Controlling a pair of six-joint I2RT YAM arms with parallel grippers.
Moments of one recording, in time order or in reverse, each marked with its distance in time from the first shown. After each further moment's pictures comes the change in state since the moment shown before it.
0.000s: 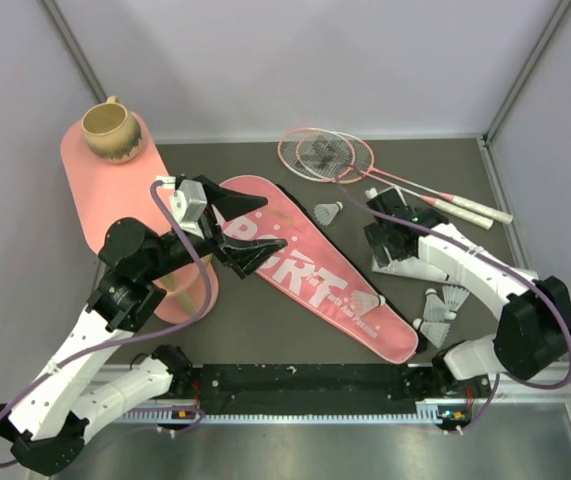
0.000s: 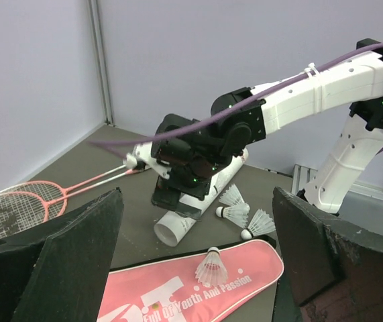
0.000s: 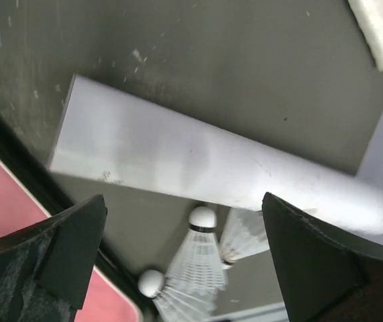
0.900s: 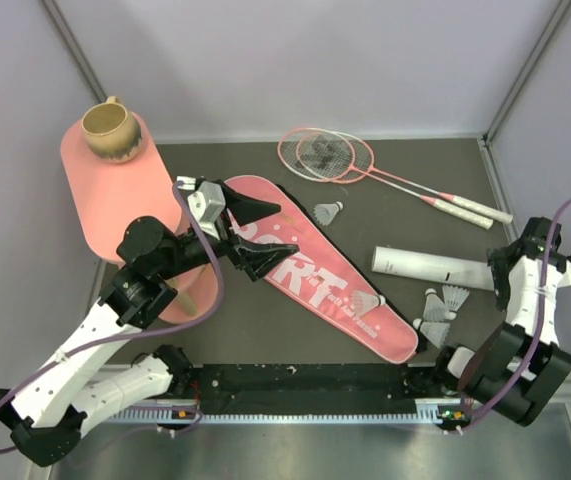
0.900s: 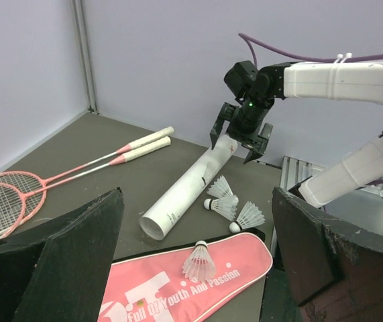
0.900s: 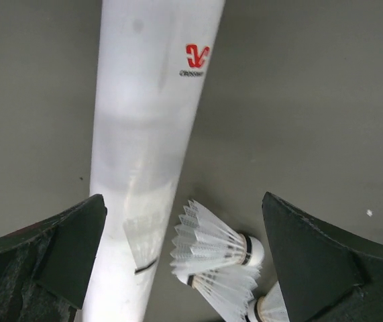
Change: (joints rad) left arm -0.074 0.032 -0.036 0.031 -0.039 -0.009; right arm -1.059 -0.284 -0.230 -0.019 -0.225 0.944
